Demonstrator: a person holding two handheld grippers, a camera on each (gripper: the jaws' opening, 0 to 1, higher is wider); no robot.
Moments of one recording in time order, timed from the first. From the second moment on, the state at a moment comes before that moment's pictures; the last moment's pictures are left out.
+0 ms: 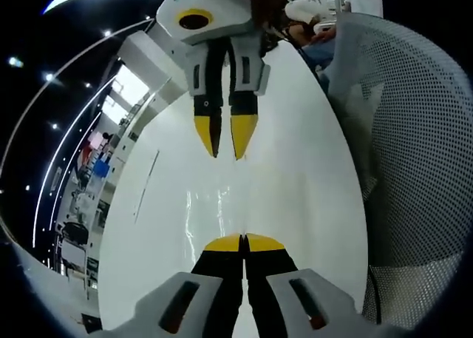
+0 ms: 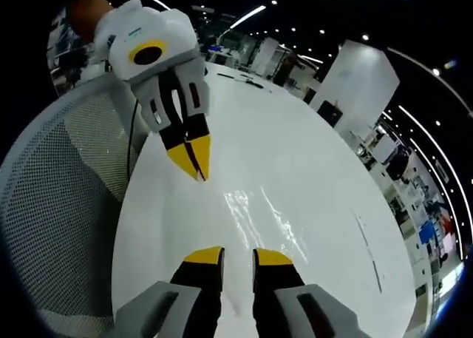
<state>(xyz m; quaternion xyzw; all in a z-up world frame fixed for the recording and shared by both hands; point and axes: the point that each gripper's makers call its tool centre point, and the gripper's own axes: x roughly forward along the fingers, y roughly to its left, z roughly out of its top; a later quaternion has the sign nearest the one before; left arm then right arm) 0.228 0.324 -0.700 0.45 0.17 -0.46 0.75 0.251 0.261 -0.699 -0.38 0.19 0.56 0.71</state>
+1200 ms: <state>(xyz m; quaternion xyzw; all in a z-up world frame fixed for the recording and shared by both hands) 0.220 0.276 -0.673 0.46 0.09 -0.49 0.73 0.249 0.270 -0.701 -0.34 0.23 0.55 0.73</state>
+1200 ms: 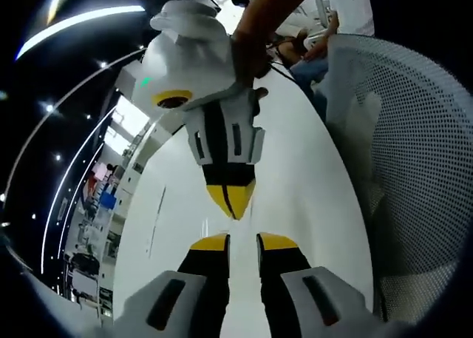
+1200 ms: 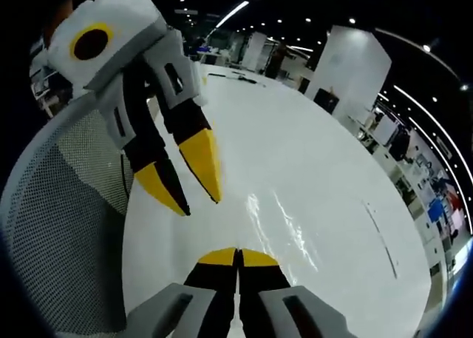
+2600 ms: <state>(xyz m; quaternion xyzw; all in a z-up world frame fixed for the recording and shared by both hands) 0.234 0.304 -0.699 0.51 0.11 -0.44 0.73 0.282 0.256 -0.637 -0.27 0.19 0.47 0.82</state>
